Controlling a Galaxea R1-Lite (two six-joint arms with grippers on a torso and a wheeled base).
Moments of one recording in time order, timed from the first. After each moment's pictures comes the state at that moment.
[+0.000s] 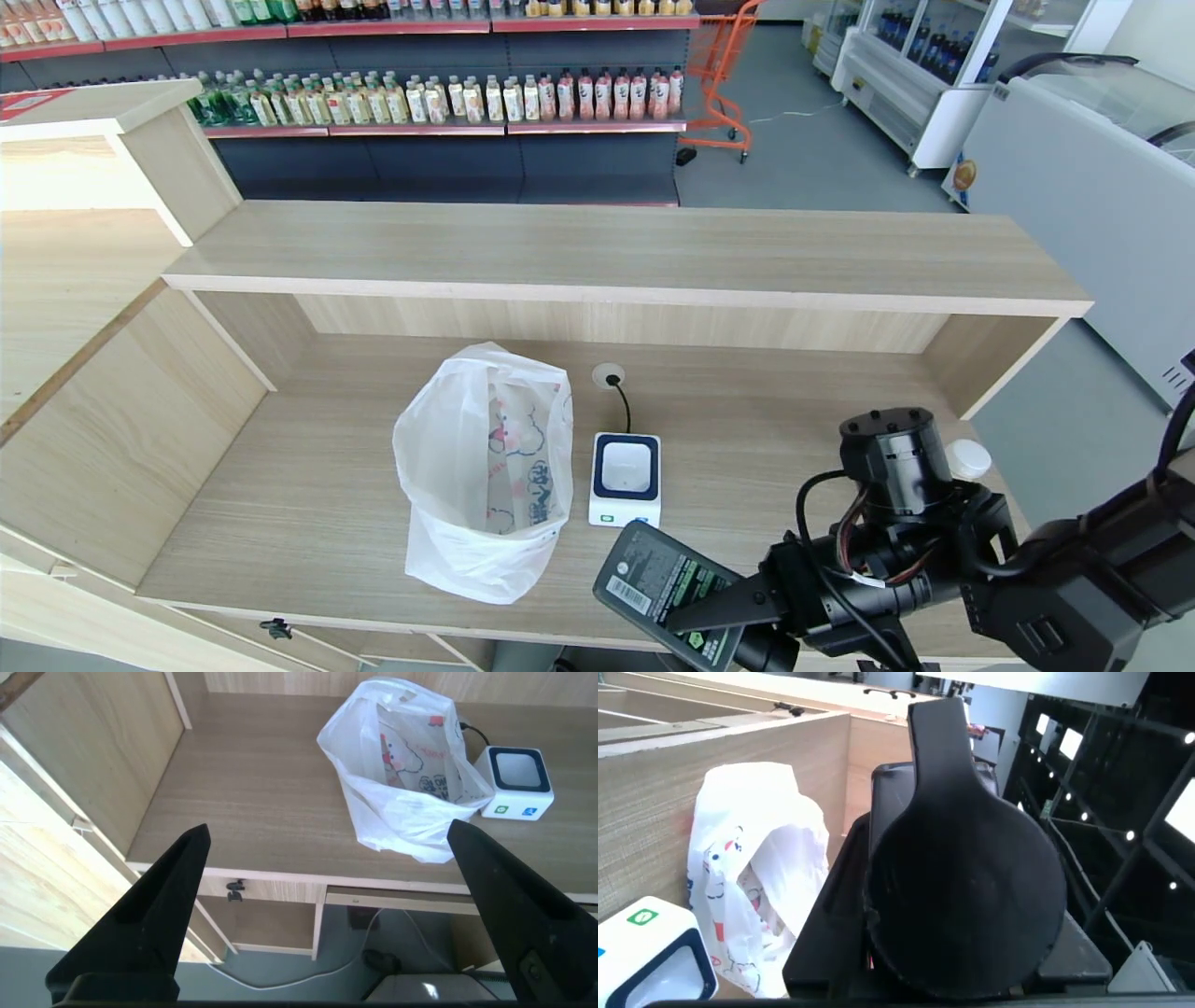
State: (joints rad) left arm 0.00 0.00 0.00 0.00 0.00 0.01; right arm 0.55 1.88 -0.57 -0.75 1.06 -2.54
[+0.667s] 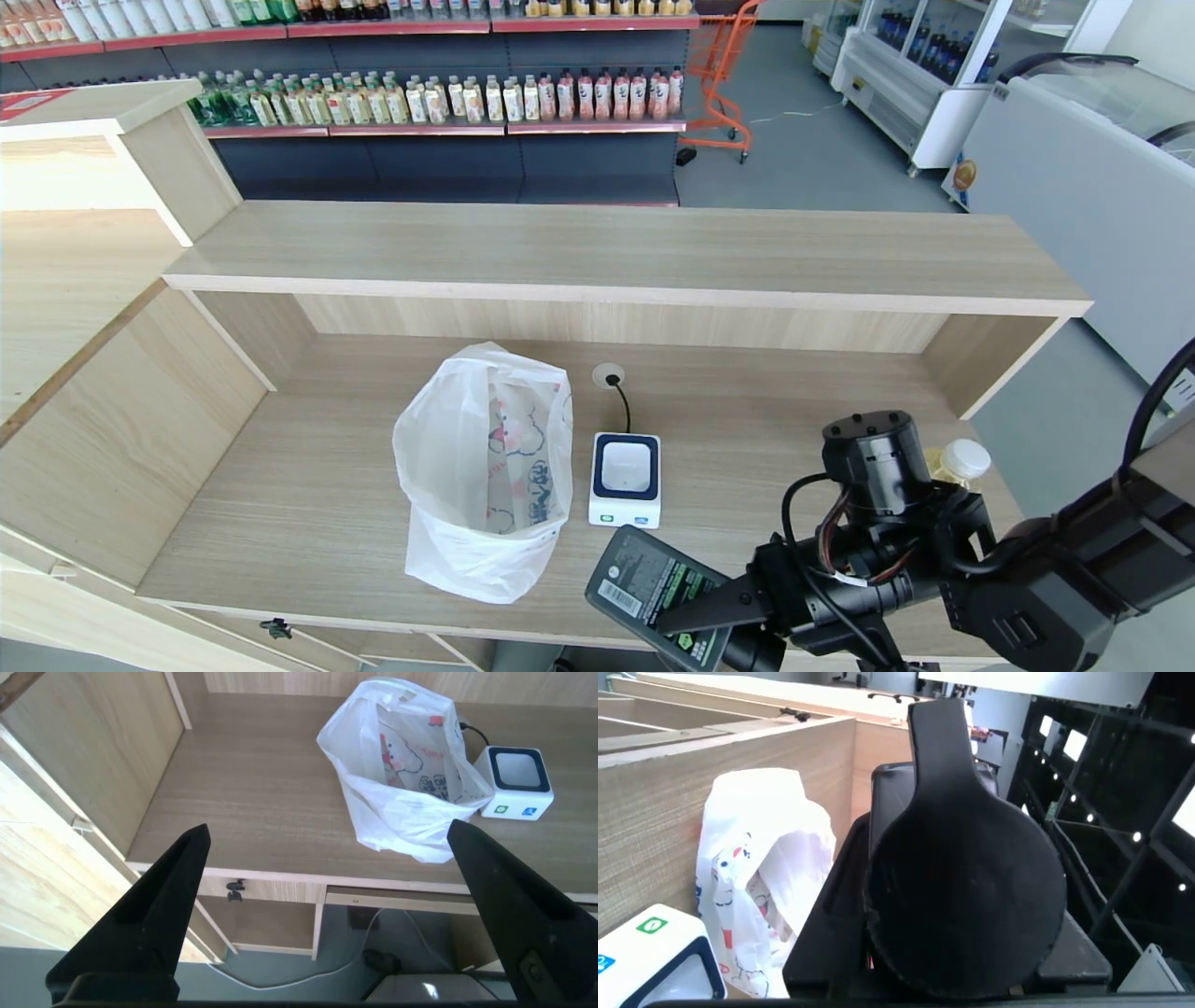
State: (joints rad) left arm 0.00 0.00 0.00 0.00 0.00 0.01; right arm 0.56 1.92 -0.59 -0.75 1.06 -2.54
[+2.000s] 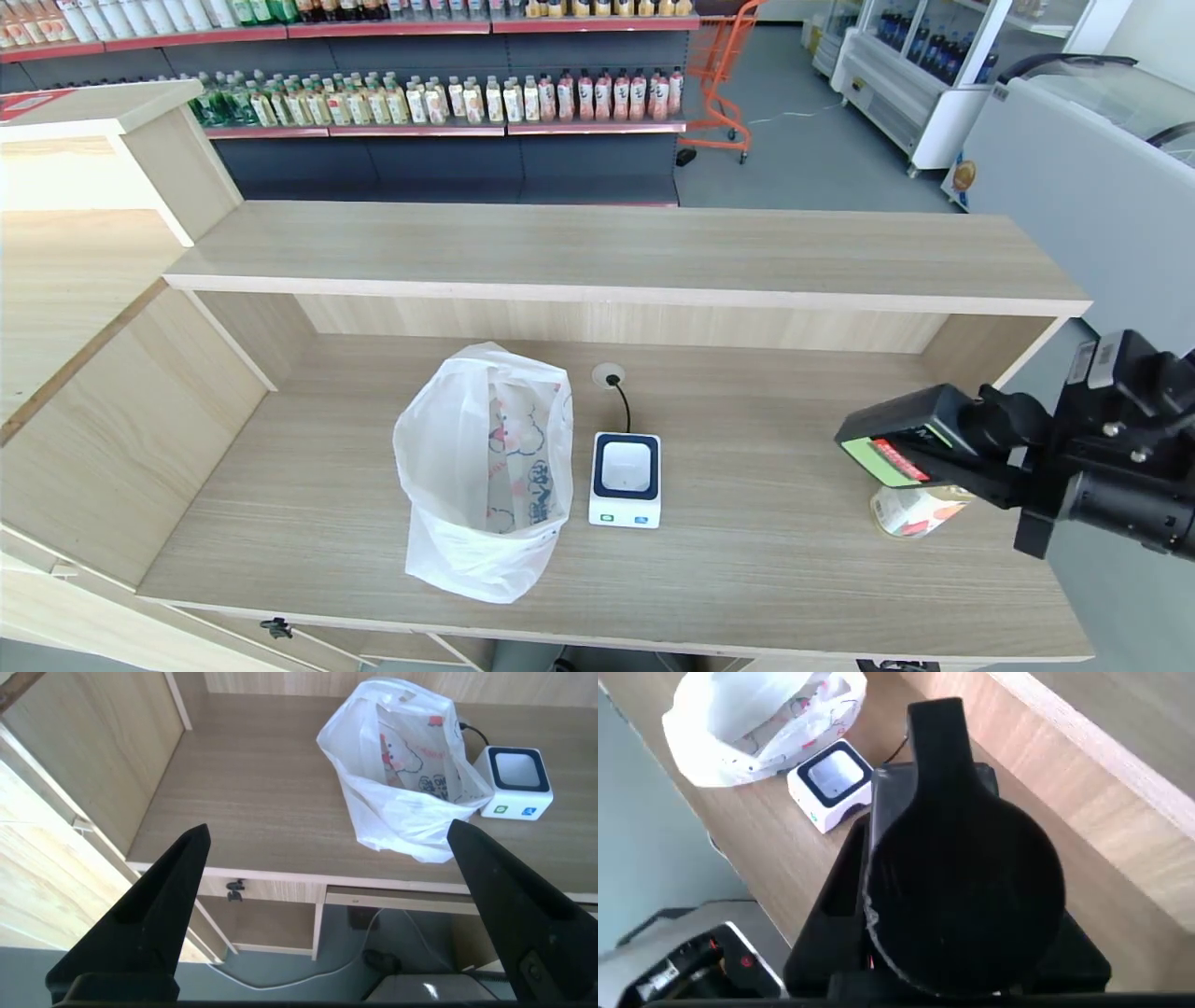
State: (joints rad) left arm 0.00 0.00 0.00 0.00 0.00 0.01; right arm 0.13 1.31 -0.44 -0.68 0.54 -0.53
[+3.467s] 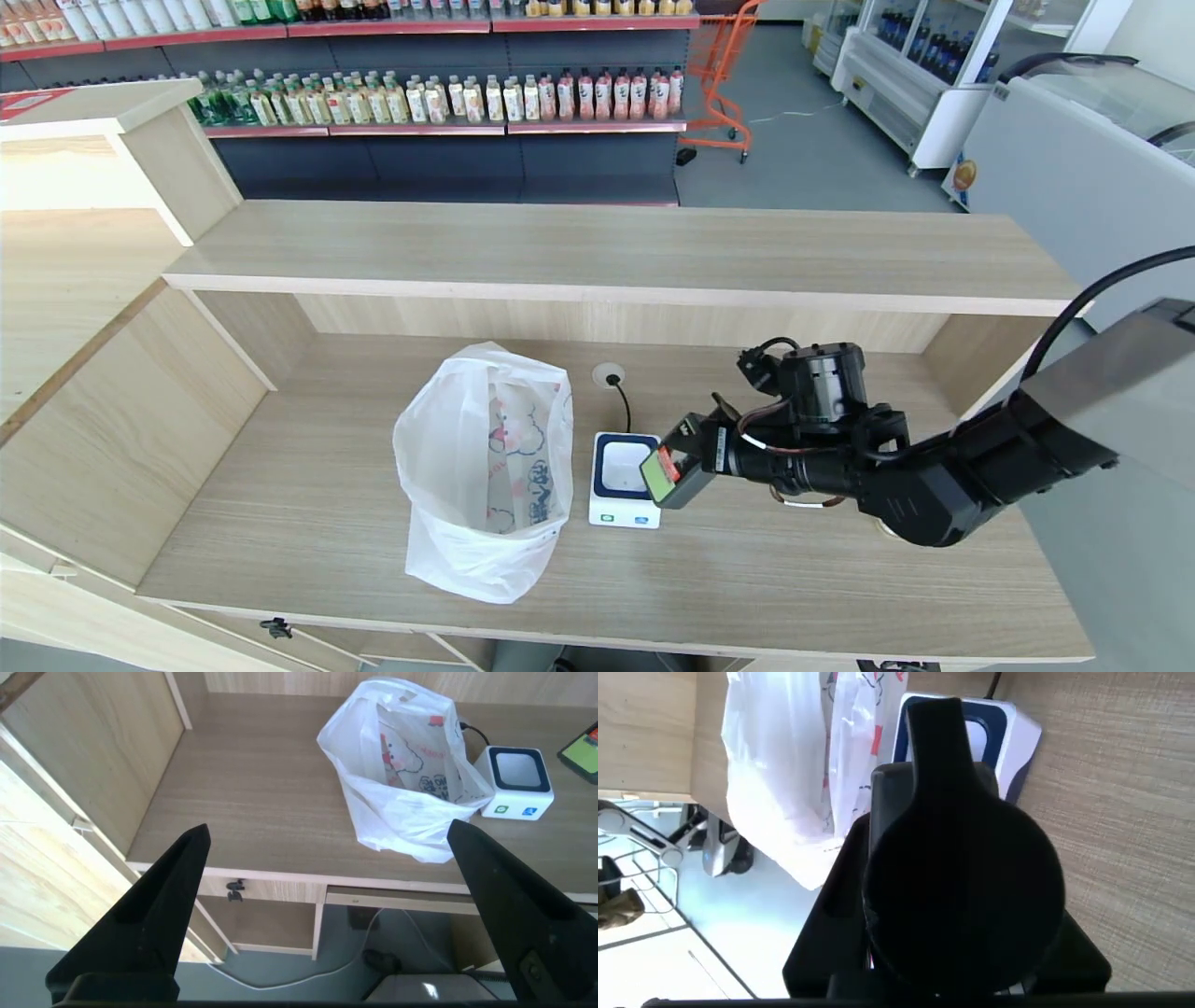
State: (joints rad) left arm 0.00 0.00 0.00 0.00 0.00 0.01; right arm 0.48 2.08 -0.96 -0.67 0.26 0.44
